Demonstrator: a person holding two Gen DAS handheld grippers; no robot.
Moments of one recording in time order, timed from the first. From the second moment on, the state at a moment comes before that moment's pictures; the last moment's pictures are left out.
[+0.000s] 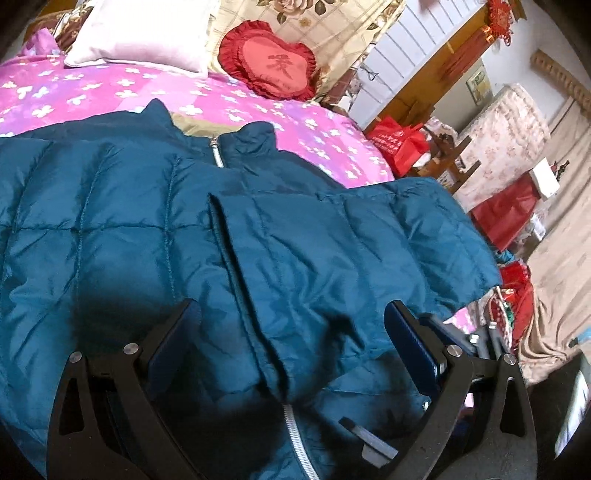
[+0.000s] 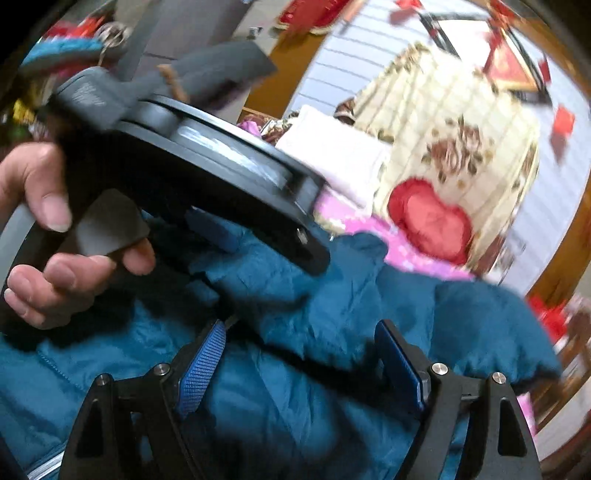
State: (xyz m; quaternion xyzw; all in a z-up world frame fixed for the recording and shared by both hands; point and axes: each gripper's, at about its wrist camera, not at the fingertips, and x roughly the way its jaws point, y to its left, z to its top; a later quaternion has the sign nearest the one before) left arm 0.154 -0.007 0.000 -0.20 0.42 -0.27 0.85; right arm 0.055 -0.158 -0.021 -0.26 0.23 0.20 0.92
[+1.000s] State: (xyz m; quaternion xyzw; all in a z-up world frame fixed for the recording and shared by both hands) left arm 0.137 -0.040 -0.020 -0.16 0.44 -0.28 0.84; right arm 0.056 -0.368 0.037 0.09 0.32 -0.01 0.94
